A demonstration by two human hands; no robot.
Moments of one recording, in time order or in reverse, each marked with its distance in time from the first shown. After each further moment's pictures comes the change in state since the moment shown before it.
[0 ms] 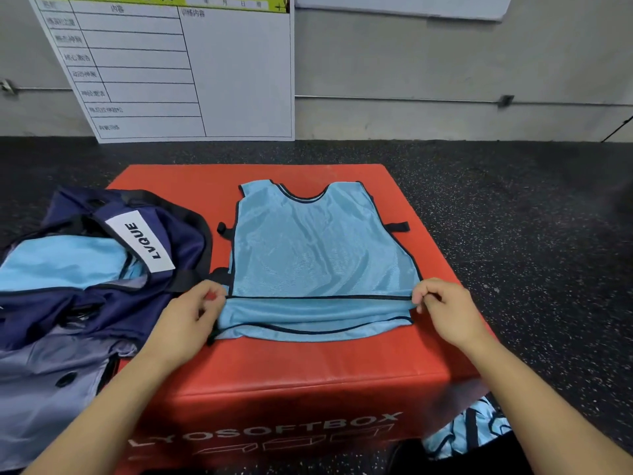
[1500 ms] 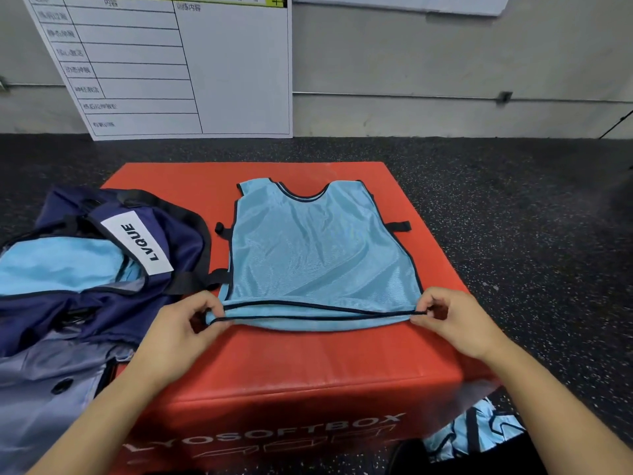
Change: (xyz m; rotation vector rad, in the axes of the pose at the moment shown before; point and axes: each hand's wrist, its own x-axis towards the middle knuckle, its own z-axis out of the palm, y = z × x) left_hand -0.013 0.003 -0.013 -0.012 -0.017 0.043; right_hand -0.006 0.010 -0.011 0.018 -0.224 -0.084
